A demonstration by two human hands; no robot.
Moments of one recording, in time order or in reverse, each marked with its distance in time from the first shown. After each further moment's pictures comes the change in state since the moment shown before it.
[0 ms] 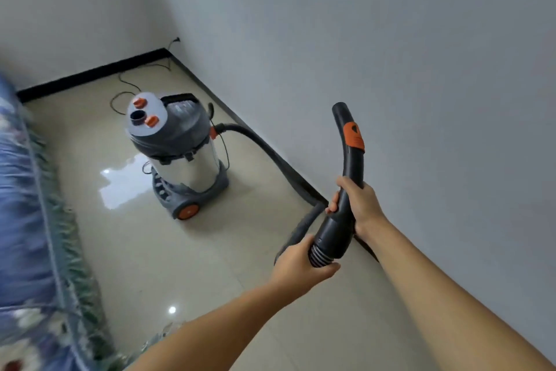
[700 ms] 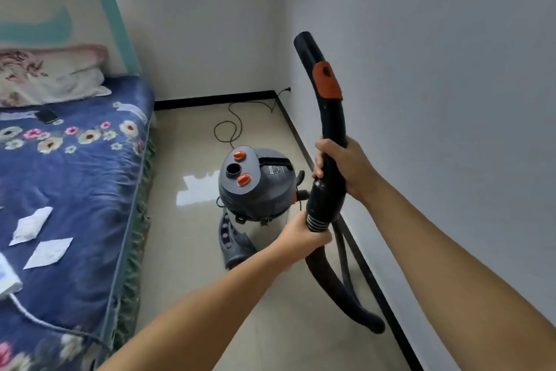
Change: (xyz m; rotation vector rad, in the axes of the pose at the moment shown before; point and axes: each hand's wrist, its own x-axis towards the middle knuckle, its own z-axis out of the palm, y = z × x) left_hand 0.167 0.012 -0.304 -0.402 0.347 -0.070; right_hand 0.182 -0.176 0.326 -0.310 -0.775 -0.326
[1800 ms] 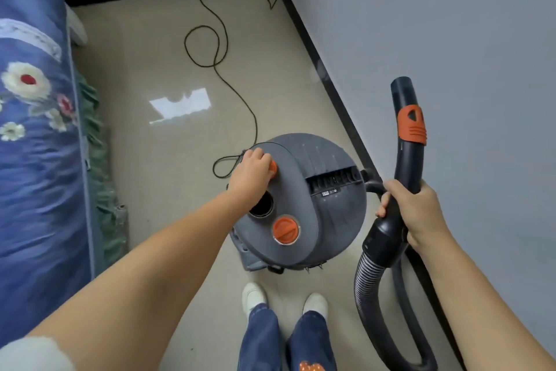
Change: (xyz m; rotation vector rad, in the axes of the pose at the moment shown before) left_hand 0.449 -0.221 -0.317 0.955 0.019 -0.012; right_hand 0.348 0.239 -0.001 -0.127 0.665 0.556
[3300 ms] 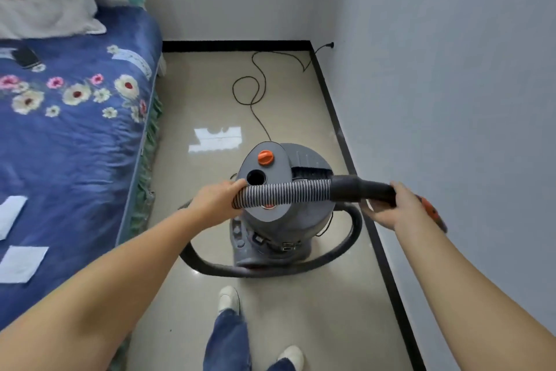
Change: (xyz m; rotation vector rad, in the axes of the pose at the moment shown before) left_hand -0.227 0.069 -0.066 0.090 0.034 -0.071; right_hand -0.085 -0.042 -0.103 0.625 -0.083 0.522
